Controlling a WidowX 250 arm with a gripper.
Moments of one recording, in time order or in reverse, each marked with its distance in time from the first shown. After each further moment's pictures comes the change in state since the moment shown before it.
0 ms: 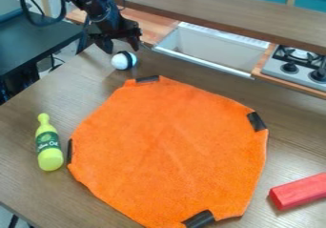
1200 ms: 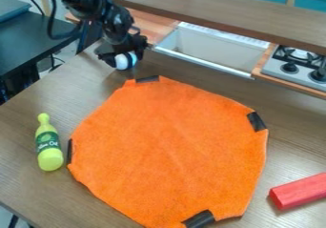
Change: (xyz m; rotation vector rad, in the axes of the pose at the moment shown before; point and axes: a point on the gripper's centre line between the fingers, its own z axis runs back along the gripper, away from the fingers) arm -0.002 0.001 -0.048 0.179 -0.155 0.269
